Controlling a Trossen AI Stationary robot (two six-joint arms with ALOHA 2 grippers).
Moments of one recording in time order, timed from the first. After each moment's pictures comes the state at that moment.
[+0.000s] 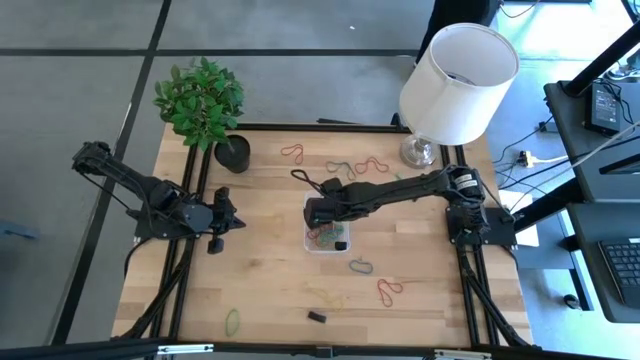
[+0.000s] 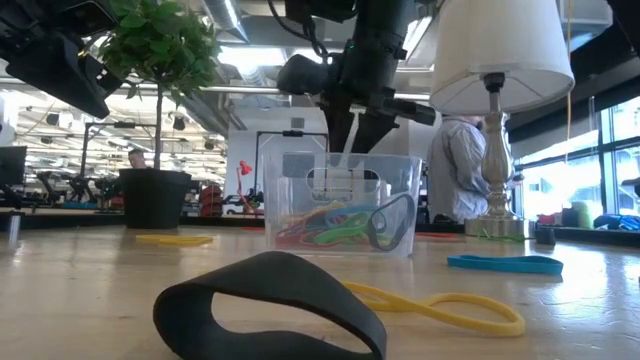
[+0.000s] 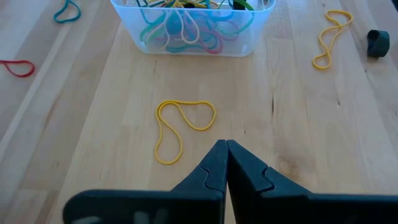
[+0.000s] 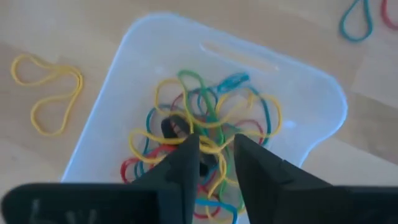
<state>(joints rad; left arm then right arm) -0.46 0.60 0.48 -0.67 -0.37 -0.40 0.09 2.03 1.66 -0.94 0.36 1.23</state>
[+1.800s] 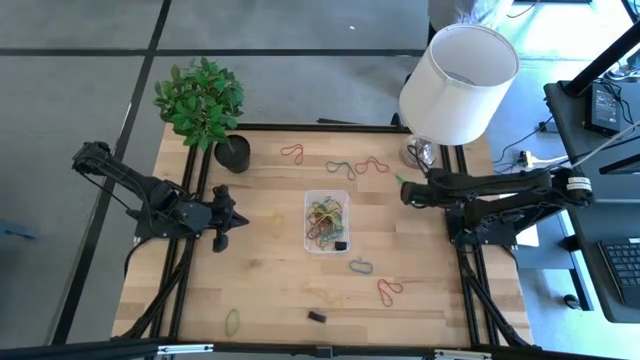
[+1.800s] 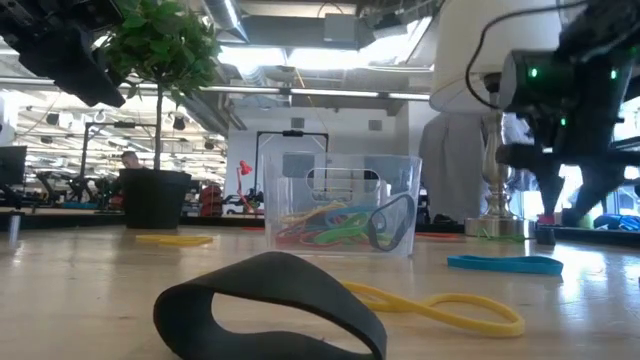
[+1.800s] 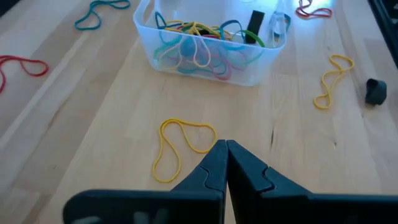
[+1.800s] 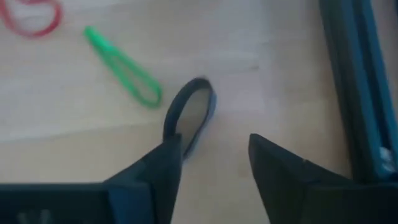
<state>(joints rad) -0.46 0.60 0.48 -0.60 -0.43 -0.51 -0.15 1.09 0.48 -0.89 0.45 1.56</state>
